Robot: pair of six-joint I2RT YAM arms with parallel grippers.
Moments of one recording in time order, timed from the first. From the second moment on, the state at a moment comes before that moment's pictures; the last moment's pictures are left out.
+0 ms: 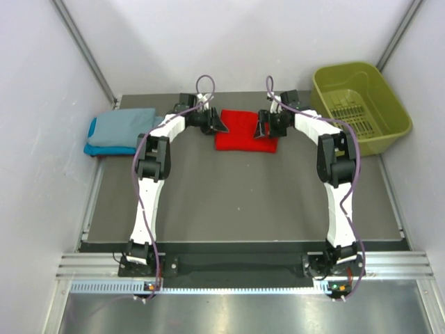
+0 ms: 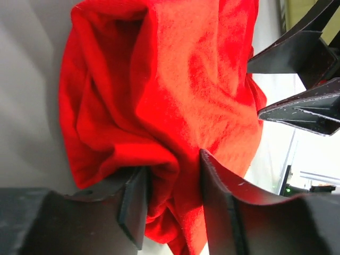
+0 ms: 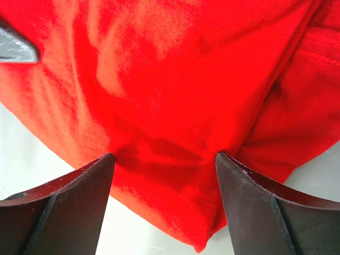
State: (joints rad) left arm -0.19 2.61 2.15 -0.35 0.92 -0.37; right arm 0.25 2.28 1.82 -0.49 -0.45 0.14
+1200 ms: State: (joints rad) left arm 0.02 2.22 2.07 -0.86 0.71 -0.04; right arm 0.19 1.95 1.61 -0.52 -0.34 0.00
